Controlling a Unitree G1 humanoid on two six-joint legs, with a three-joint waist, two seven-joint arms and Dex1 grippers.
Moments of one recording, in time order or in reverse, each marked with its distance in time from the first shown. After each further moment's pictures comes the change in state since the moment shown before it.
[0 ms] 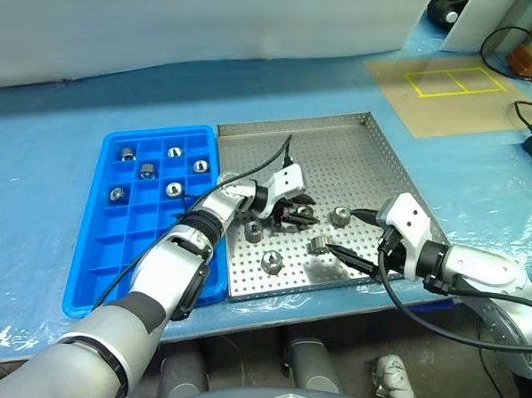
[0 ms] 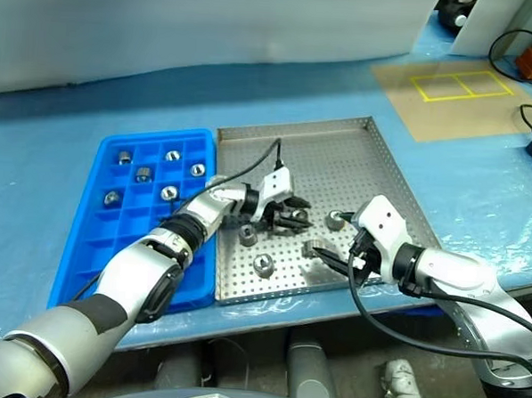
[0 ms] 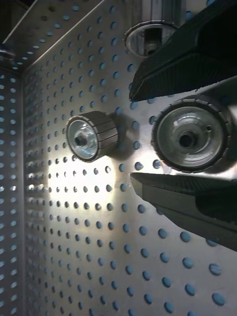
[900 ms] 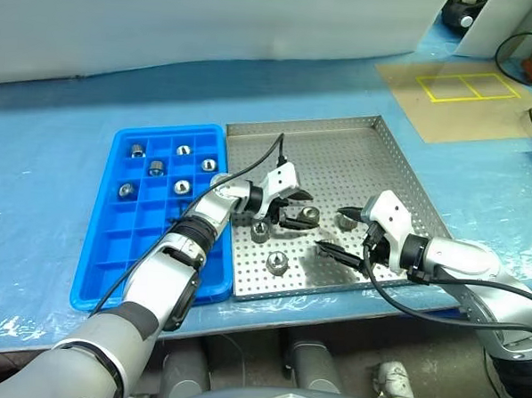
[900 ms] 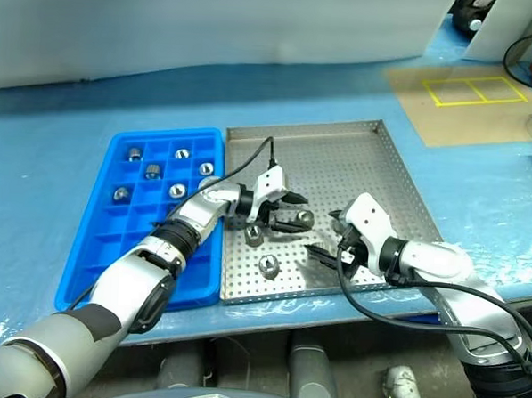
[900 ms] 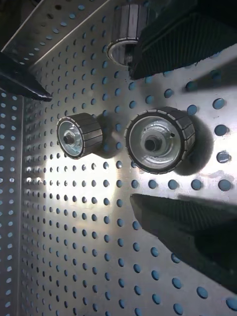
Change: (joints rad) left arm 0.070 0.023 -0.061 -0.092 -0.008 0.039 0.027; right arm -0.063 0.033 0.101 0.100 -0.059 -0.059 0.003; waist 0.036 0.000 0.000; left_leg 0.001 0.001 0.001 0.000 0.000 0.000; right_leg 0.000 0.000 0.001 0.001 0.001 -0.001
